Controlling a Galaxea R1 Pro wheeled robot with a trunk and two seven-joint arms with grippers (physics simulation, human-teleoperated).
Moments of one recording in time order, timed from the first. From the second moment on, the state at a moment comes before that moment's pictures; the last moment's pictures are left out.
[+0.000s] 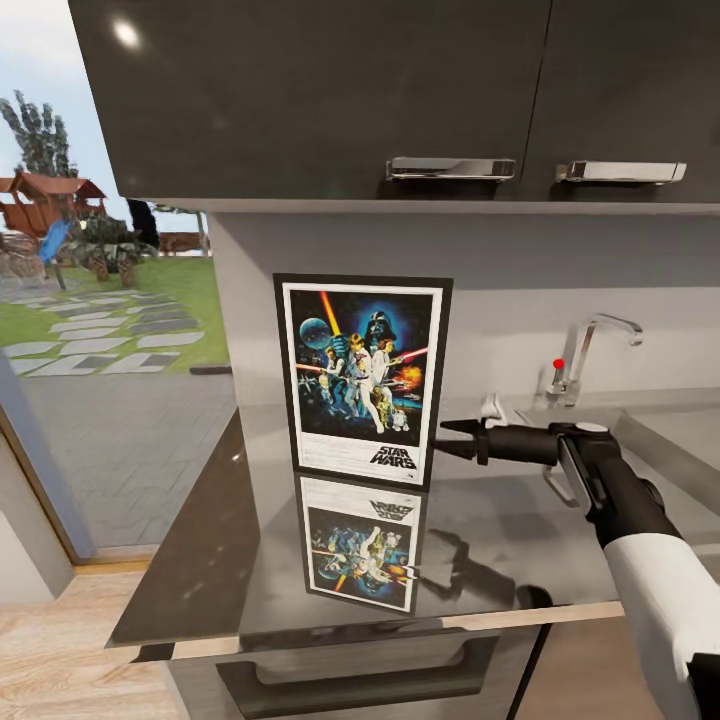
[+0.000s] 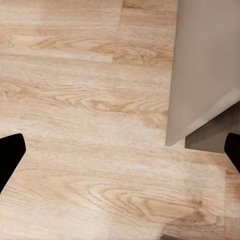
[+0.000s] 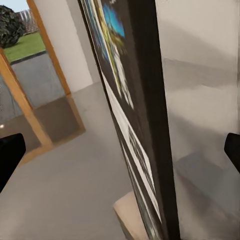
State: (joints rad) left arm 0.03 0.12 0.28 -0.71 0.00 -0.02 -0.07; right arm -0.86 -0.22 -0.04 -0.97 -0.03 0.48 1.33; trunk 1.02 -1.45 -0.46
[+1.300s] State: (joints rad) left arm 0.03 0.12 0.28 -0.71 0.00 -0.02 -0.07; right arm -0.86 -0.21 -0.04 -0.91 -0.03 0.46 1.33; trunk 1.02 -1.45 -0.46
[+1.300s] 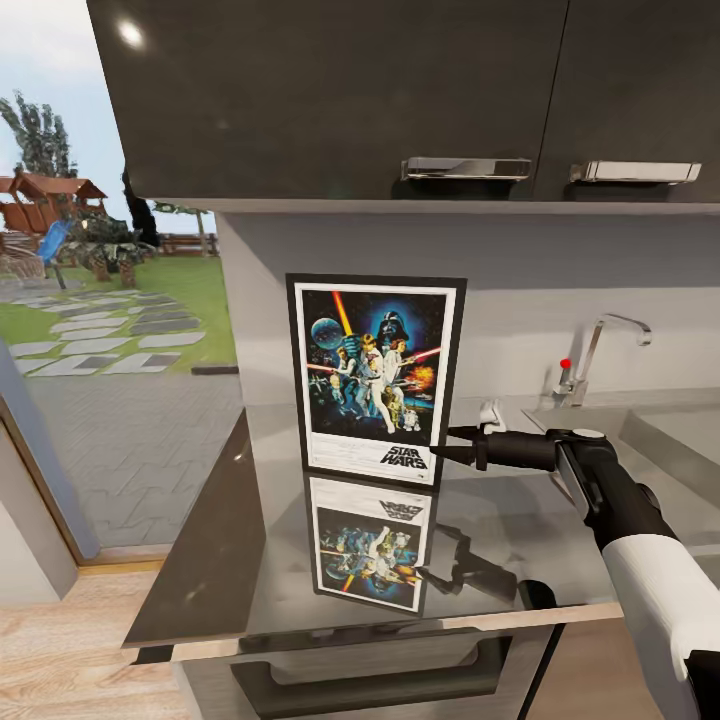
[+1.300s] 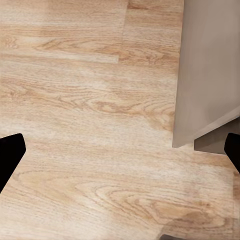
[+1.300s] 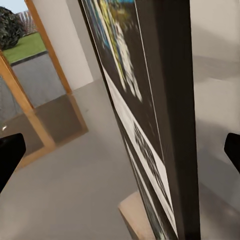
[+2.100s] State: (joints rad) left arm 0.03 0.12 0.28 -0.71 0.00 -0.02 -0.07; right arm -0.86 -0.21 -0.04 -0.92 -0.03 0.46 1.33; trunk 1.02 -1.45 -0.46
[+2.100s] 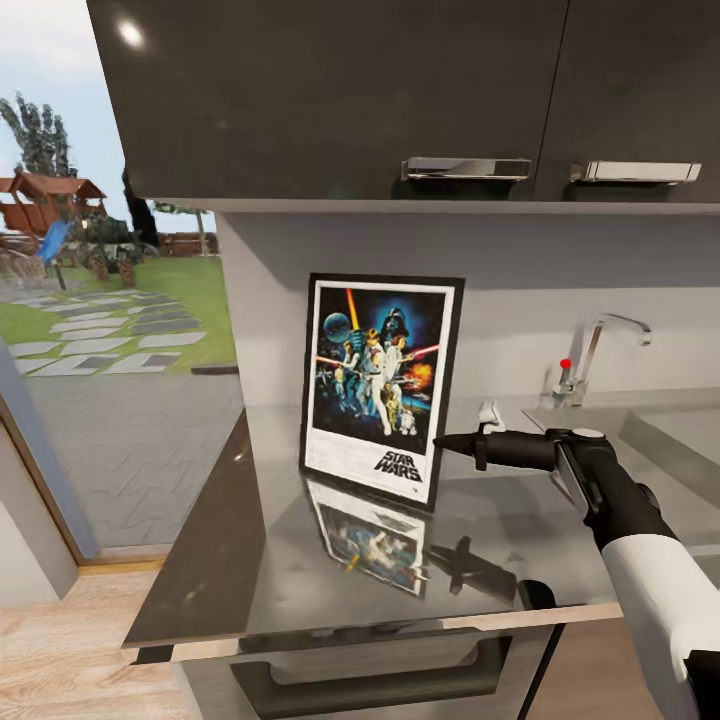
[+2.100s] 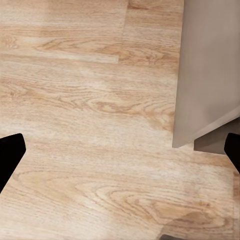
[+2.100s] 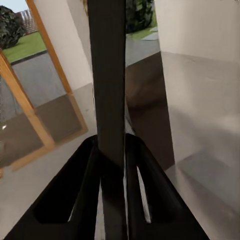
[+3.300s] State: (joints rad) left arm 0.03 0.12 0.32 -0.71 0.00 -0.02 -0.07; right arm -0.86 -0.20 -0.03 -1.01 -0.03 0.47 1.33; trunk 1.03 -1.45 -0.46
